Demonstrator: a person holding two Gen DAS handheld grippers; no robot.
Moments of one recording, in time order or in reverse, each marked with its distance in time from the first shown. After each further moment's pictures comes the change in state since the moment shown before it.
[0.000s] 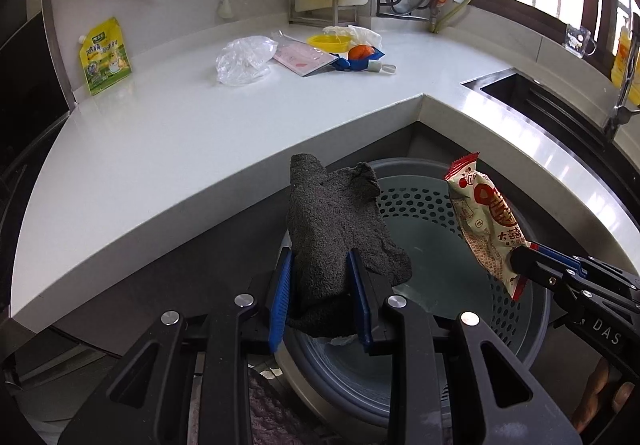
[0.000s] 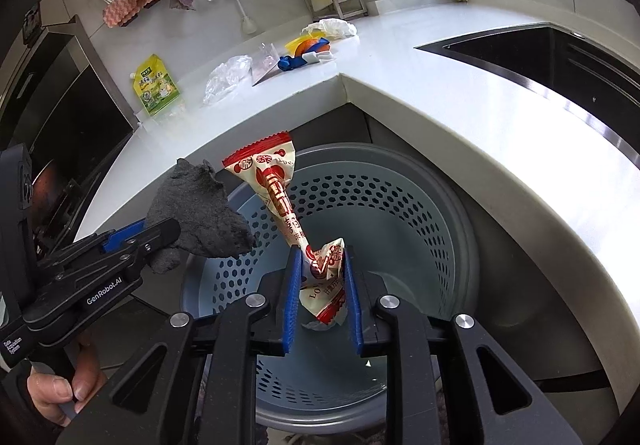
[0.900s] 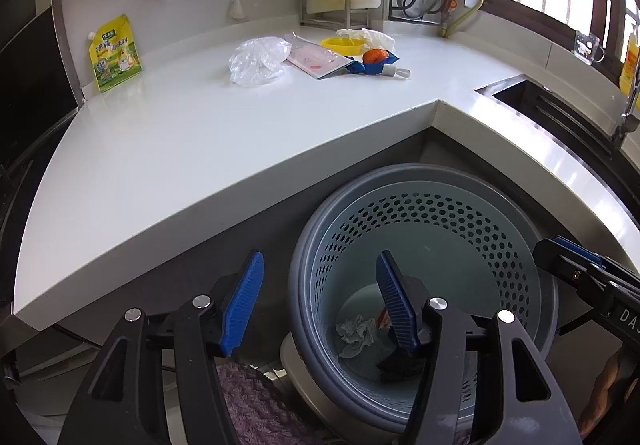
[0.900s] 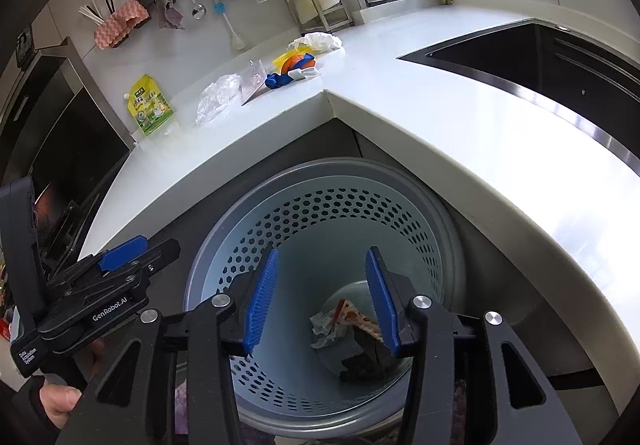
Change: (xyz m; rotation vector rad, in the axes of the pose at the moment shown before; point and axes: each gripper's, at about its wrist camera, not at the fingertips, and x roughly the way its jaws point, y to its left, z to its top) left arm 0.001 0.008 0.002 -0.022 -0.009 0.024; right arm -0.008 -0.008 0.005 0.055 -0.039 -0.002
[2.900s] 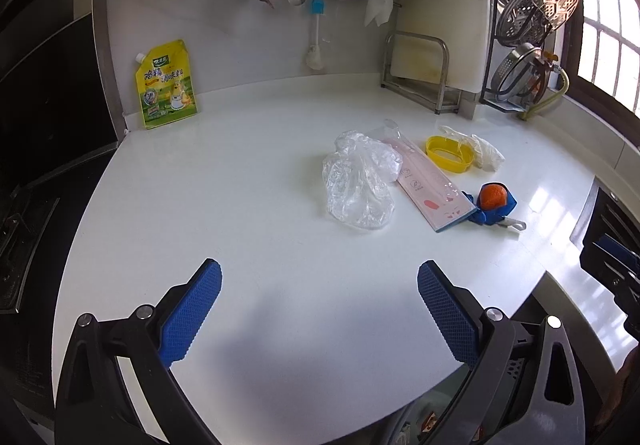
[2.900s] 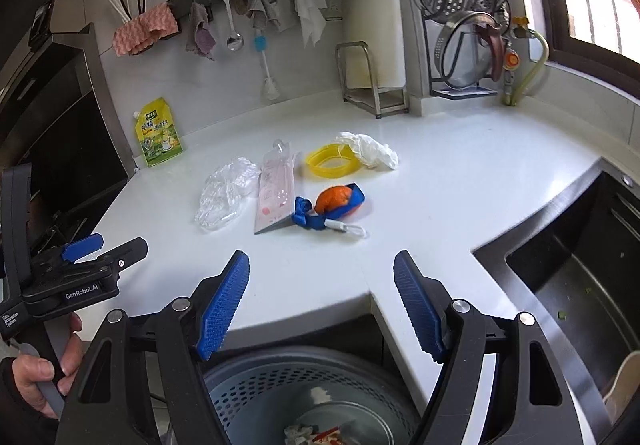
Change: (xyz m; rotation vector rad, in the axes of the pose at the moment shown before) left arm 0.038 0.083 0.127 -0.164 -0.135 0.149; right arm 0.068 0.052 0.159 -0.261 -0.134 0.005
